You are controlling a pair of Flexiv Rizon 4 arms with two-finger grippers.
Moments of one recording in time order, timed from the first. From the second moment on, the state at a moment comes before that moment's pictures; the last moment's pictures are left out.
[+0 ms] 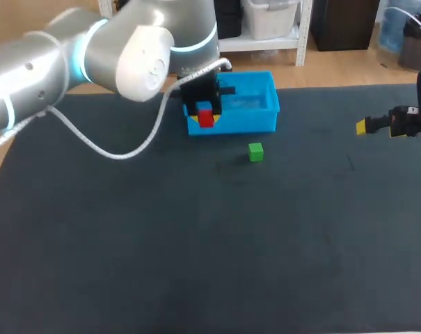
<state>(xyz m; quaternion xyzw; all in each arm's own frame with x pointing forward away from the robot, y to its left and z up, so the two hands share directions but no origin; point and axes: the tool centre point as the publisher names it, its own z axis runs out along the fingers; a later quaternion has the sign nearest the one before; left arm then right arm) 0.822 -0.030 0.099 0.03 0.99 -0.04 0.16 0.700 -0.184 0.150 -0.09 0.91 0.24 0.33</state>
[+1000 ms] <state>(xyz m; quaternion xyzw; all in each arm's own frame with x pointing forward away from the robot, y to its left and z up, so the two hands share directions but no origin) 0.804 -0.015 0.150 0.12 0.95 -0.08 0.29 0.700 -0.184 0.150 -0.09 0.91 0.24 0.33</state>
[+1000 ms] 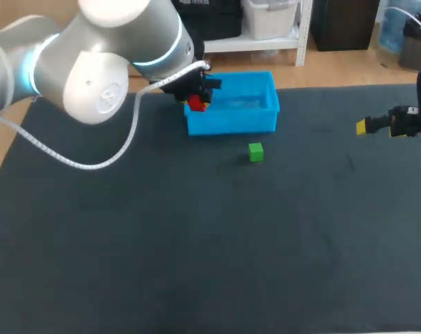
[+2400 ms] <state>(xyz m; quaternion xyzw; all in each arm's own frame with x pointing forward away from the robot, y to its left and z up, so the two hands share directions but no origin) 0.930 -0.034 0.122 0.16 0.93 -0.11 0.30 0.700 -0.184 0.150 -0.09 0.91 0.24 0.33</state>
